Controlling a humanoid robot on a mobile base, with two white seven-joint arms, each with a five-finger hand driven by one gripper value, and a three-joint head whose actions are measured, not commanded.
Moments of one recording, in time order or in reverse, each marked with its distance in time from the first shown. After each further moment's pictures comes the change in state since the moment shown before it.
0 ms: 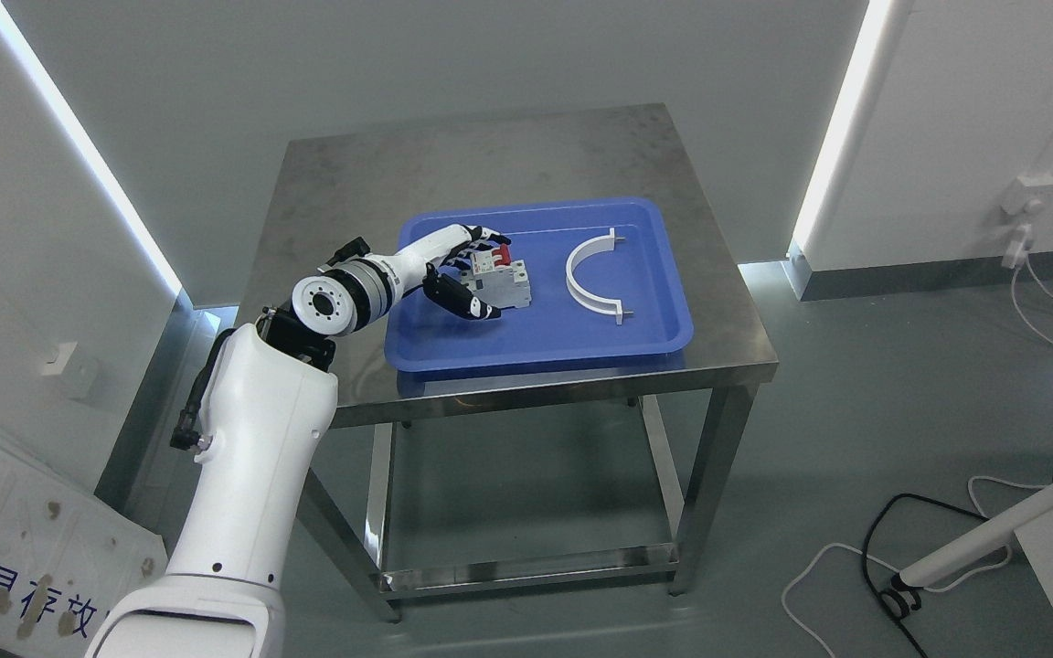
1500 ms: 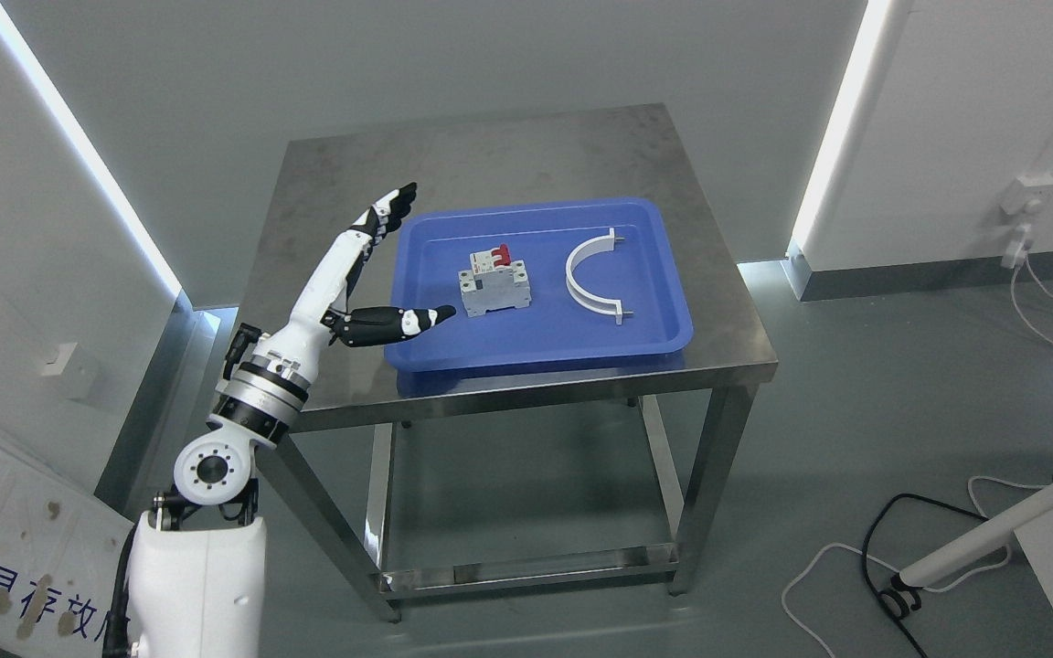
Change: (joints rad) left arm 0.411 -0.003 0.252 -0.549 0.314 -0.253 0.098; right arm 0.000 0.000 0.000 0.000 0.000 0.001 0.000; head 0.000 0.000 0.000
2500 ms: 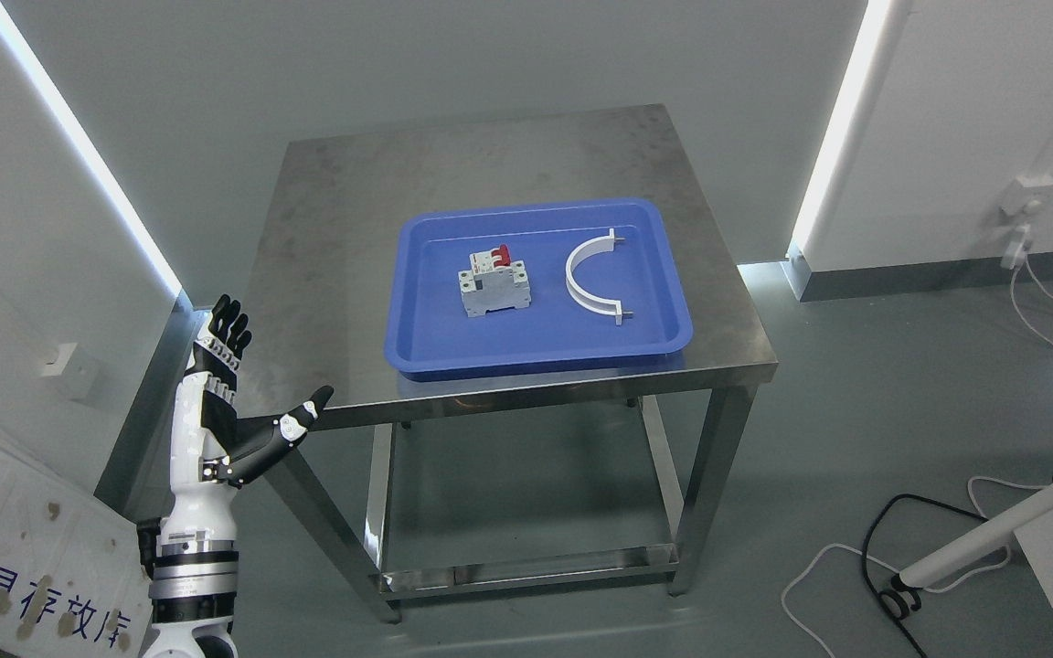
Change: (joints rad) left arm 0.489 -0.051 0.096 -0.297 0.334 -0.085 0.486; right arm 0.000 0.000 0.000 0.000 0.000 0.000 0.000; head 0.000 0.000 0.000
